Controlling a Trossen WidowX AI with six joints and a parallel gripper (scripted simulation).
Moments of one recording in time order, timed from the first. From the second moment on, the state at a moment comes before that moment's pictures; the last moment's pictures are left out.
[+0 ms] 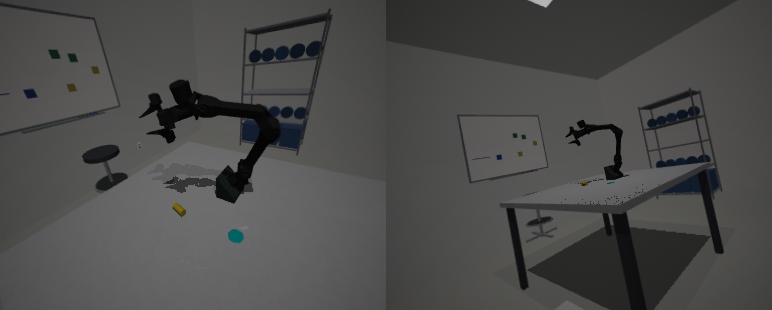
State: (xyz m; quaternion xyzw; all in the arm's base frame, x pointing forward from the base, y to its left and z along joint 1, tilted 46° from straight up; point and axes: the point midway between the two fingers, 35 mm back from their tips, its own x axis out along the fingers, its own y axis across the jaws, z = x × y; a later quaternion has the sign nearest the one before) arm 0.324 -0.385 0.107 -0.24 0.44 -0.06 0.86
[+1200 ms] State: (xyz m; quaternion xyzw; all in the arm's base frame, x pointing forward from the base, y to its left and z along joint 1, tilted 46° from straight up) arm 0.326 -0.254 -0.001 -0.27 0.47 0.33 0.77
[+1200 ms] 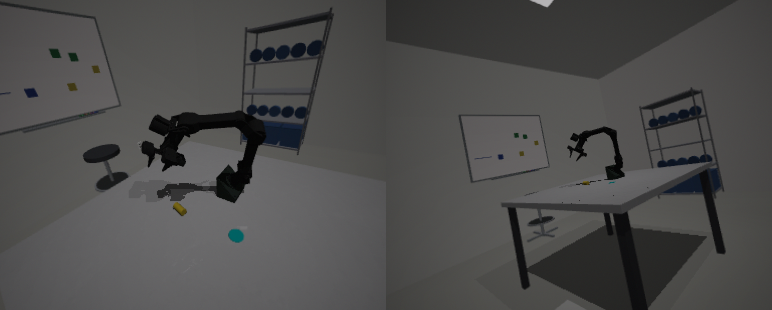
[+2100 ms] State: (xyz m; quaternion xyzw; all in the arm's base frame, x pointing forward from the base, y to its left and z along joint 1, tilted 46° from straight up) arm 0.300 -0.157 -0.031 -0.24 0.38 0.59 0.67
